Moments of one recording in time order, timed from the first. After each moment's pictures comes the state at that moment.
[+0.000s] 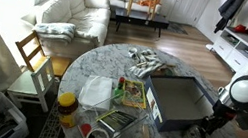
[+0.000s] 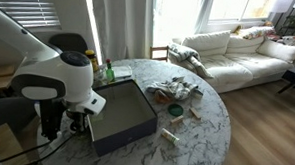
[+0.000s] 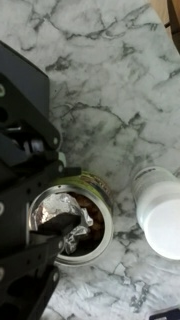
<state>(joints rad) -0.15 -0.08 -0.22 -2.75 0.25 2.48 -0.26</state>
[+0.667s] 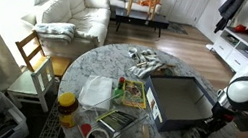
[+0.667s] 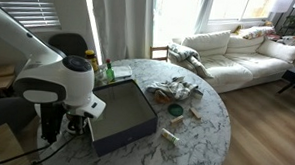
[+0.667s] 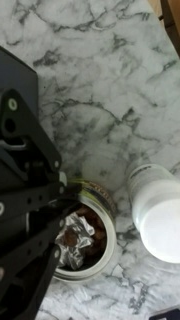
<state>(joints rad) -0.15 -0.05 -0.22 -2.75 0.30 2.48 -0.28</state>
